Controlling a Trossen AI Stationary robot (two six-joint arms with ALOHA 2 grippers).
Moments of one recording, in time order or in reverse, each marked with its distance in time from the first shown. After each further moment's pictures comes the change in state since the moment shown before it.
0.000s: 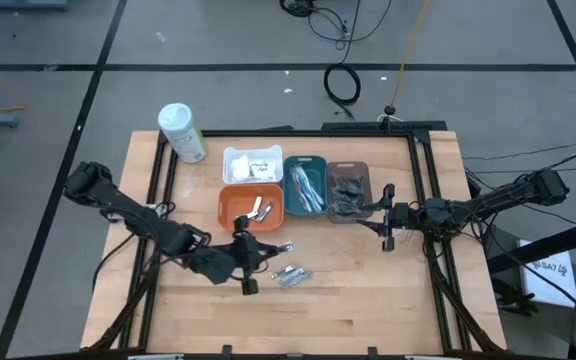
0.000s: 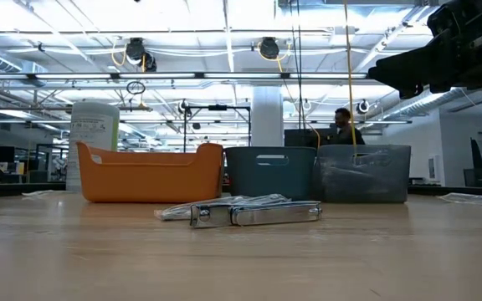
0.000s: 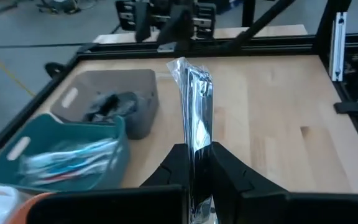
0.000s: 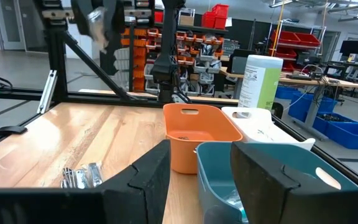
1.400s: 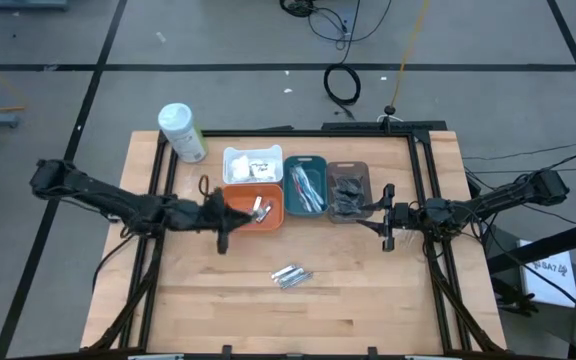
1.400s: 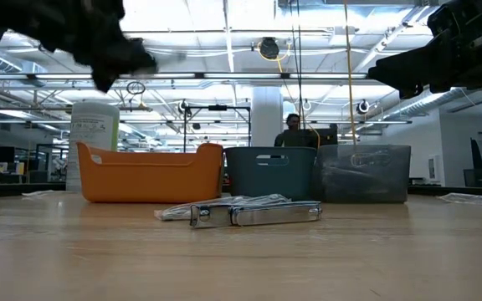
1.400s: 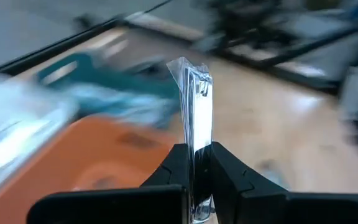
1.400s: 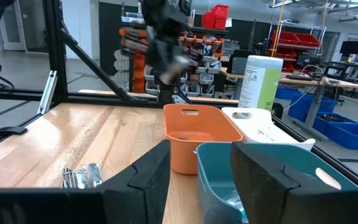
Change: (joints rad) left arm 0.299 -0.491 -0.657 0.386 0.292 -0.109; right arm 0.000 0.000 0.000 0.001 0.000 0.000
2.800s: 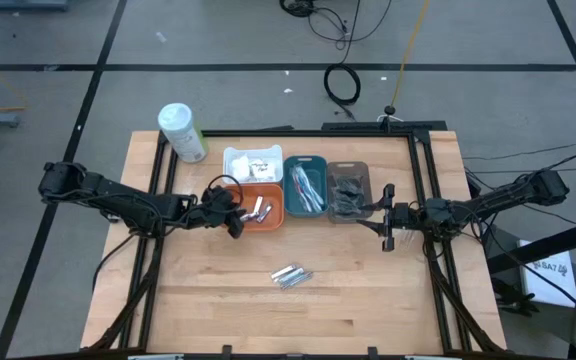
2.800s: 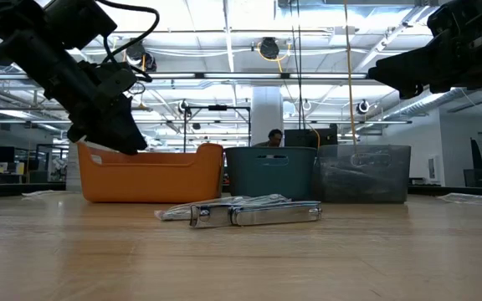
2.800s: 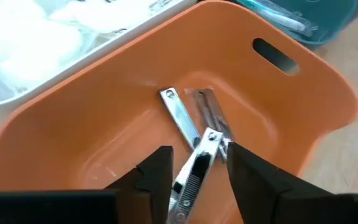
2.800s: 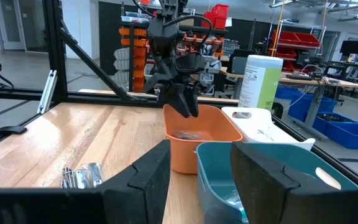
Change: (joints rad) left arm 0.127 0.205 -0.005 -0.239 -0.105 -0.361; right arm 0.000 0.000 0.000 -0.001 0.000 0.000
